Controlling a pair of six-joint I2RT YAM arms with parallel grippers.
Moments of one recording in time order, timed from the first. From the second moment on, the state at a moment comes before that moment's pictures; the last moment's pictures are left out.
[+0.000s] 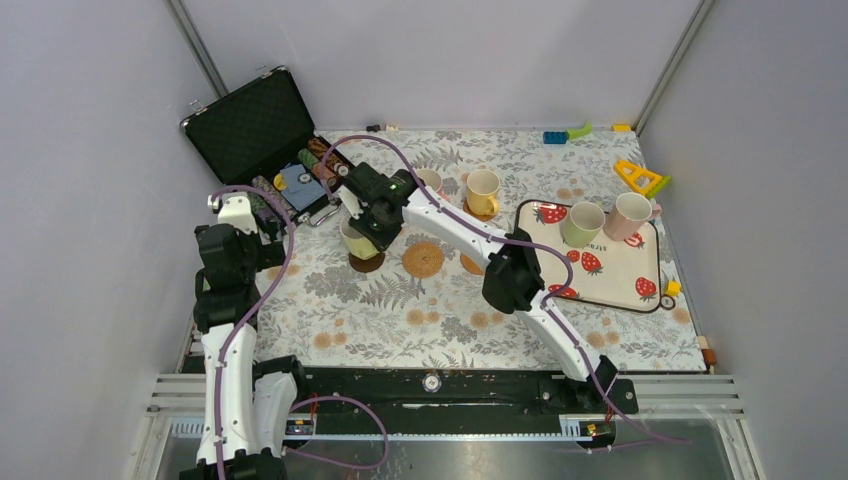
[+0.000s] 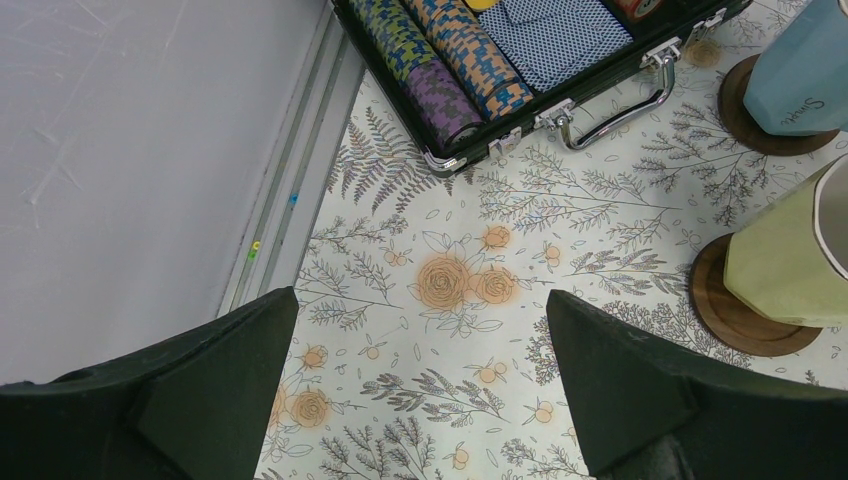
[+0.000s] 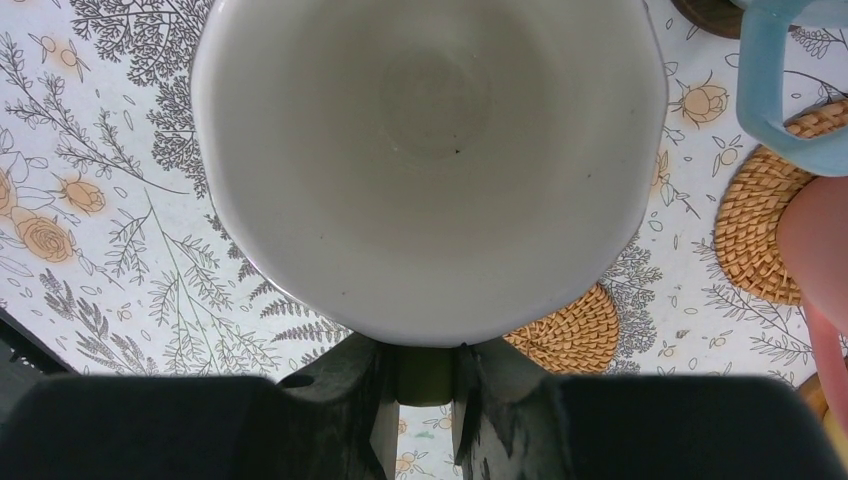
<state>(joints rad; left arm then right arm) 0.23 0.70 0.71 -0.45 -0.06 0.10 0.93 2.49 2.49 -1.14 -0.07 -0.10</state>
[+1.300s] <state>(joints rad) 0.24 0.71 0.71 -0.45 -0.06 0.10 0.93 2.18 2.25 -1.11 0.02 -0.17</state>
